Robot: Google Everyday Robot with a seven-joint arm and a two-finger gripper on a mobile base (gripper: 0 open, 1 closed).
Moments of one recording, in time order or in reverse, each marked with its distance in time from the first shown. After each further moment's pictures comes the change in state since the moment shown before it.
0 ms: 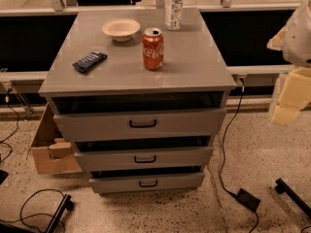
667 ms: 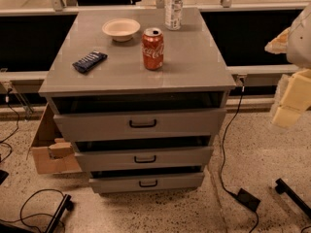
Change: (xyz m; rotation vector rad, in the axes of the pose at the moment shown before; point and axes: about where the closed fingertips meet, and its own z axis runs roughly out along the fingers) arm 0.001 0.004 0.002 -0.031 -0.077 0.008
